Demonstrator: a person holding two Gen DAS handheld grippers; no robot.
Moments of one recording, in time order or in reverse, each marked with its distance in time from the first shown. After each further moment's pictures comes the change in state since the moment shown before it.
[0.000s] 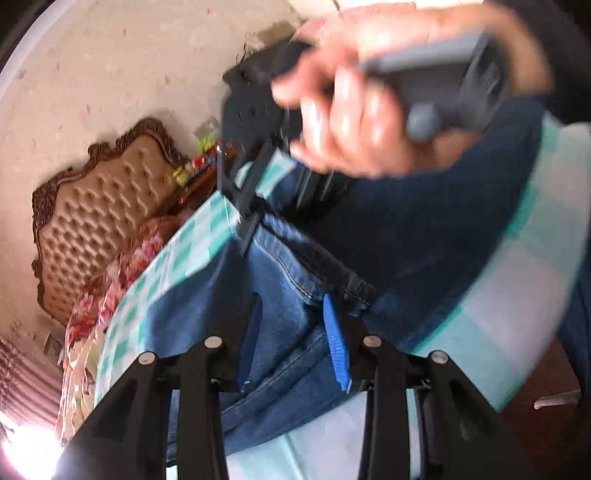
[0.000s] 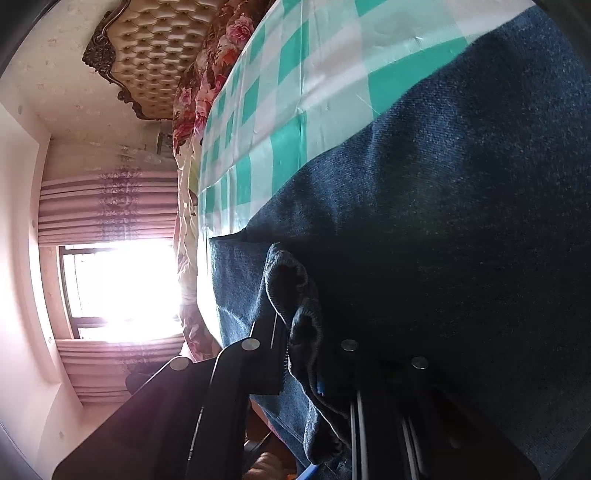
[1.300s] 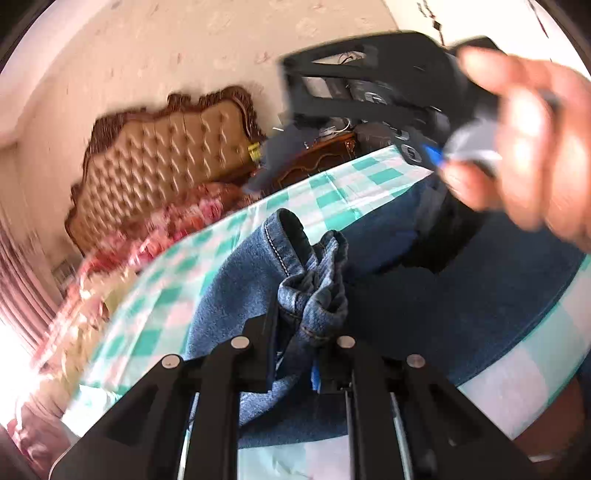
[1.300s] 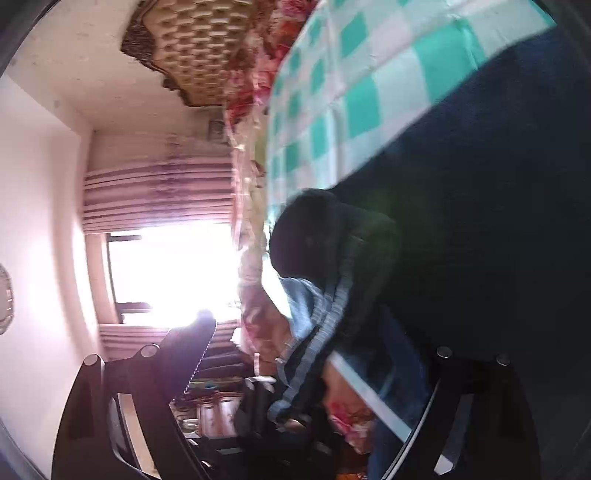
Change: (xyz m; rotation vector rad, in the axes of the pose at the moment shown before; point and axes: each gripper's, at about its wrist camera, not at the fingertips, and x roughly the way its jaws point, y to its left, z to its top) left arm -0.047 0.108 -0.068 -0.303 -0.060 0.138; right arm 0.058 0.089 -0.039 -0.011 0.030 0.242
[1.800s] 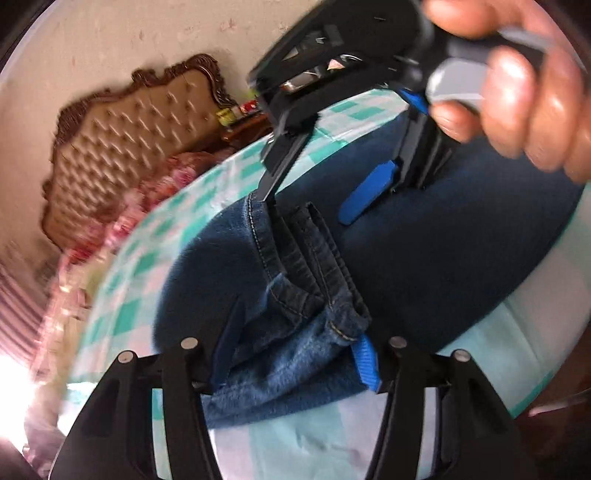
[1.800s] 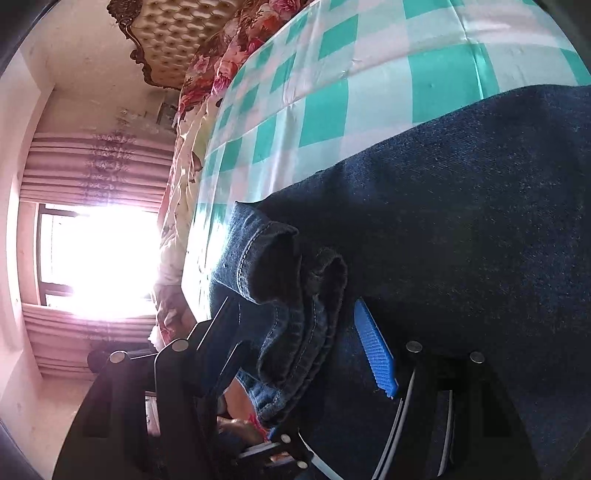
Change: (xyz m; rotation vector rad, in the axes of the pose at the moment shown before) left arm 0.027 0.015 -0.050 0.050 0.158 -0.139; right arm 0.038 -0.004 0.007 -0.135 -0.009 -0.339
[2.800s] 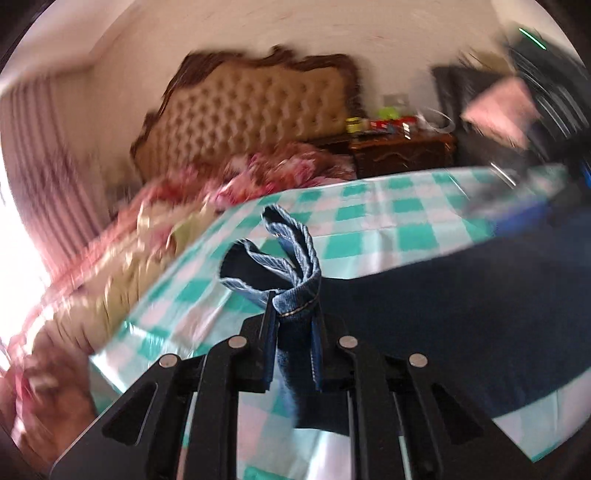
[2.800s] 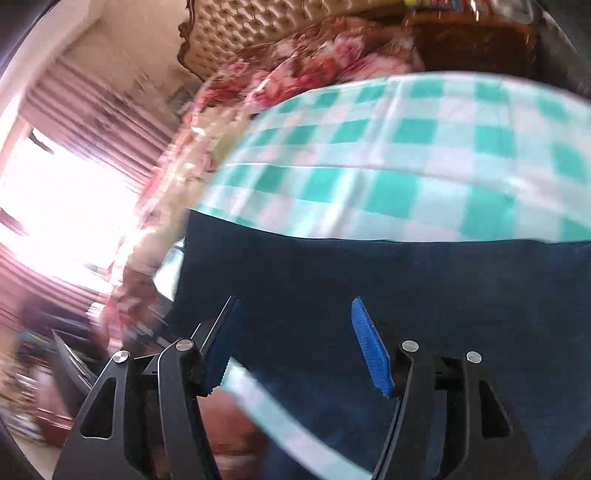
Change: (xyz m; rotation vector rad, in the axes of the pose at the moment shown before) left arm -0.058 0.067 0.013 -0.331 -0.037 0.342; right arm -0.023 0.097 -0.009 -0.285 -0.128 -0.176
